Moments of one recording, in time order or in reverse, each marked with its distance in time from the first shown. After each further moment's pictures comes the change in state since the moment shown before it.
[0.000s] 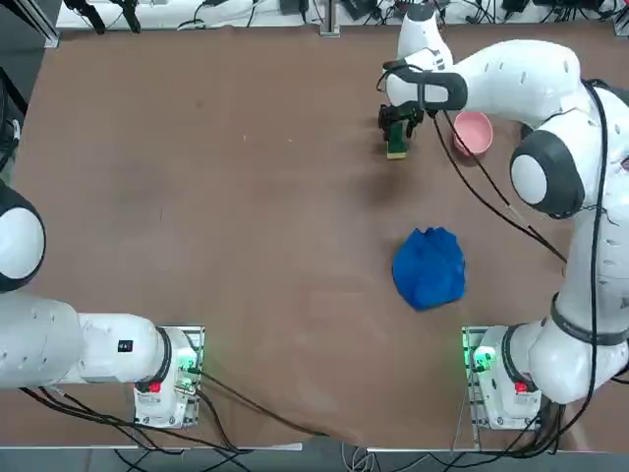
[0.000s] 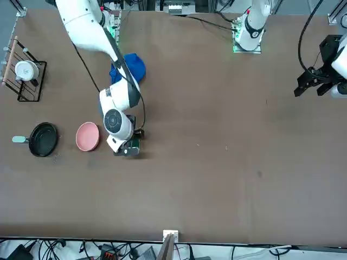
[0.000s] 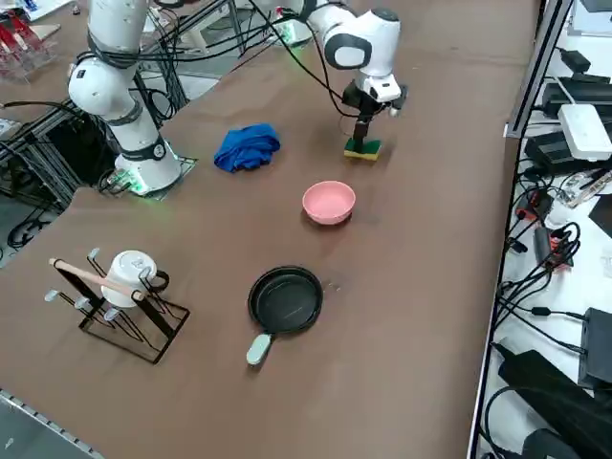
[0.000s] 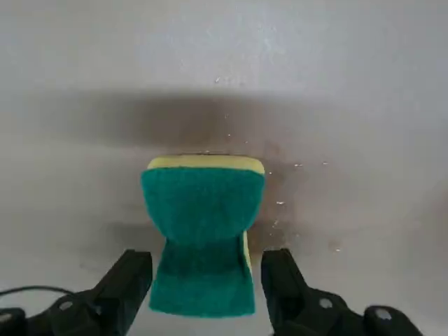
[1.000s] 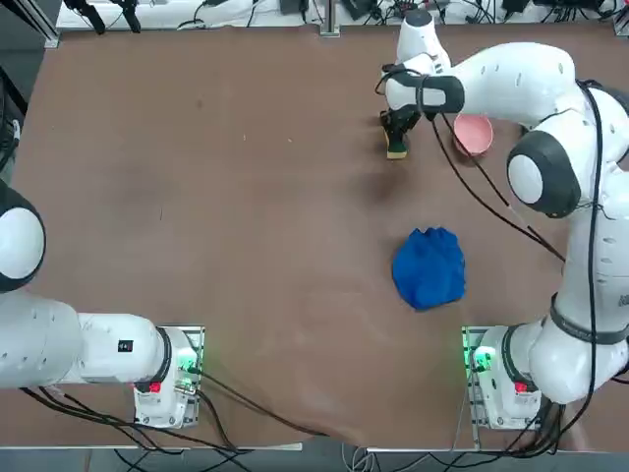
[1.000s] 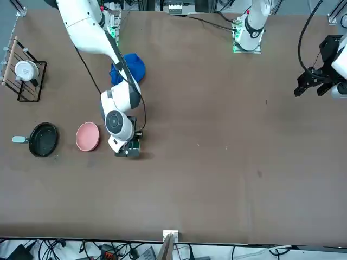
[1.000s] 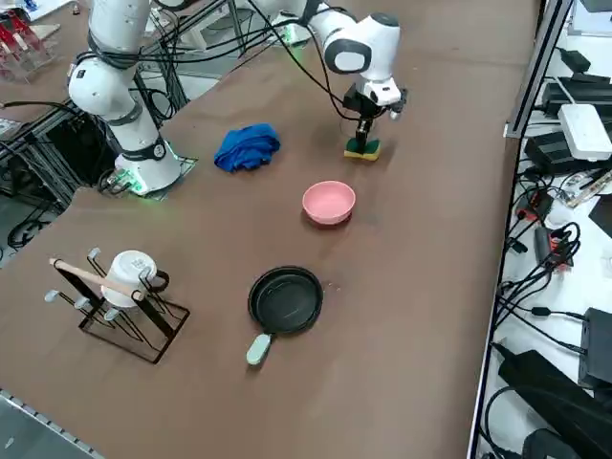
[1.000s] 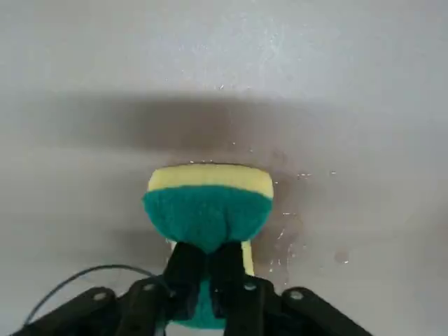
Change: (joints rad) arm 0.002 0.014 0.000 0.000 0.000 0.026 0.001
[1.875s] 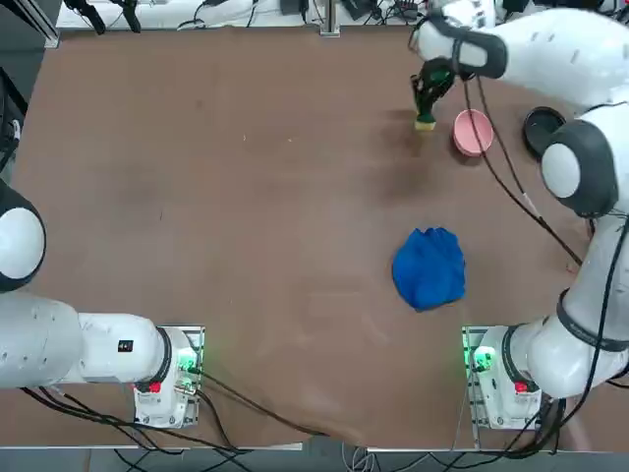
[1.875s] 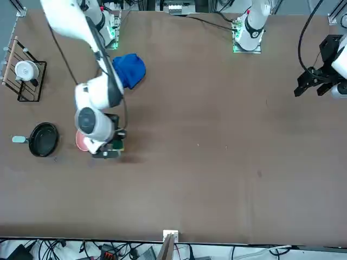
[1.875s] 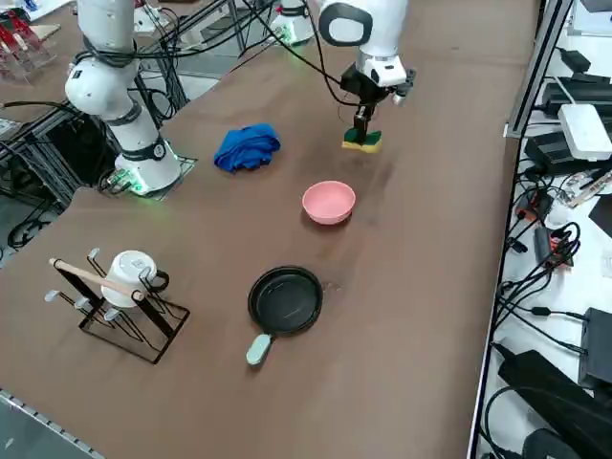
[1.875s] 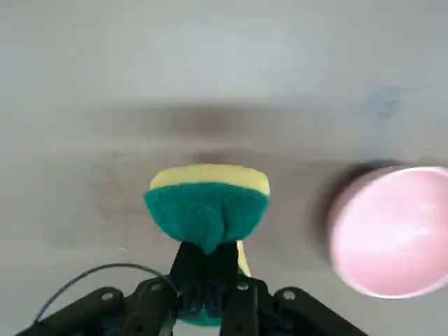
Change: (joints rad) arm -0.131 -0.176 -0.038 0.020 -0.005 -0.213 -0.100
